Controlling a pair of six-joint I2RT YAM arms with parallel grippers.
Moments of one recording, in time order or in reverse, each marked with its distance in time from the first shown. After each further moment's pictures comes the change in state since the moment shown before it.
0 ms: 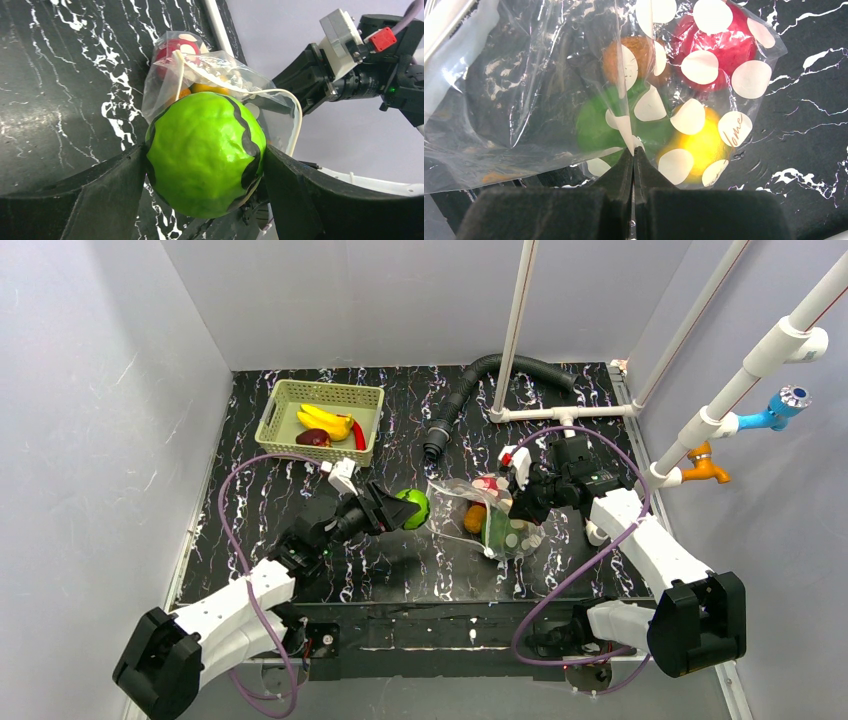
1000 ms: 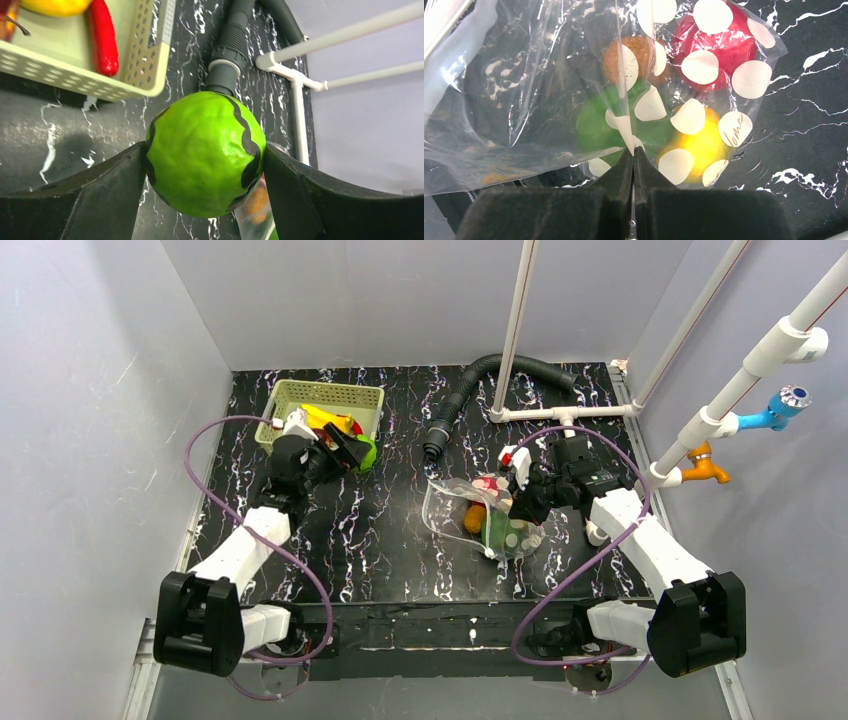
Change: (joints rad) left arm 0.433 0.256 0.293 -0.203 0.015 0.137; right arm -0.001 0.000 0.000 0.000 -0.001 0.000
